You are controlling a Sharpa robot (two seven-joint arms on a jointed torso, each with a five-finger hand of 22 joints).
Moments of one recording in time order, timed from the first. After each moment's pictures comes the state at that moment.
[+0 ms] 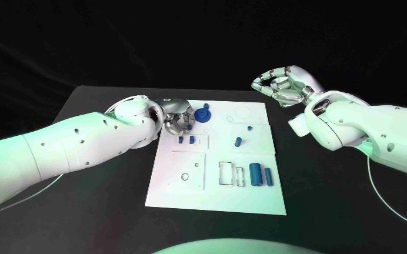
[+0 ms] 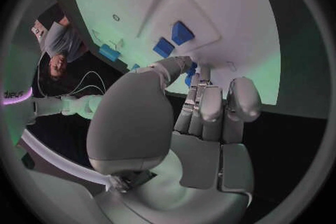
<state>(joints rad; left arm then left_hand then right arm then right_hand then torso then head) 1.22 -0.64 -0.09 1.30 -1.51 -0.09 -0.06 1.38 -0.28 0.58 0.08 0.34 0.88 0.17 0.19 0.37 1.10 0.10 0.21 0.16 1.38 0.02 1.36 0.99 0.11 1.32 0.12 1.30 1.14 1.30 -0.96 -0.14 1.58 -0.67 -0.52 0.21 1.19 -0.13 0.21 0.29 0.34 0.80 0.15 0.36 0.43 1.31 0.07 1.24 1.24 1.46 0.00 1.48 1.31 0.03 1.47 0.10 1.37 1.31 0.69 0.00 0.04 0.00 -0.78</state>
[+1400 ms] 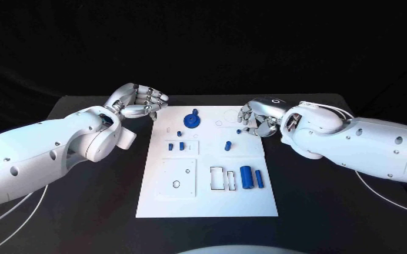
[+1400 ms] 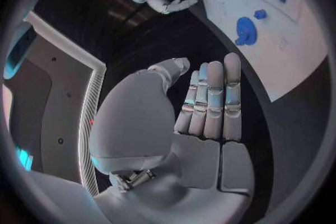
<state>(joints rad) 1.23 -0.86 -0.06 1.44 -0.45 -0.31 0.28 1.38 -0.24 0.50 0.12 0.34 0.93 0.17 0.21 0.38 1.12 0.10 0.31 0.19 1.10 0.03 1.07 0.50 0.18 1.03 0.13 0.87 0.64 1.24 -0.90 -0.14 1.53 -1.58 -0.31 -0.09 1.38 -0.27 0.55 0.15 0.17 0.91 0.16 0.30 0.34 1.08 0.09 0.20 0.29 1.47 0.01 1.37 1.24 0.08 1.42 0.11 1.25 1.31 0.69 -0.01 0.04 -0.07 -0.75</state>
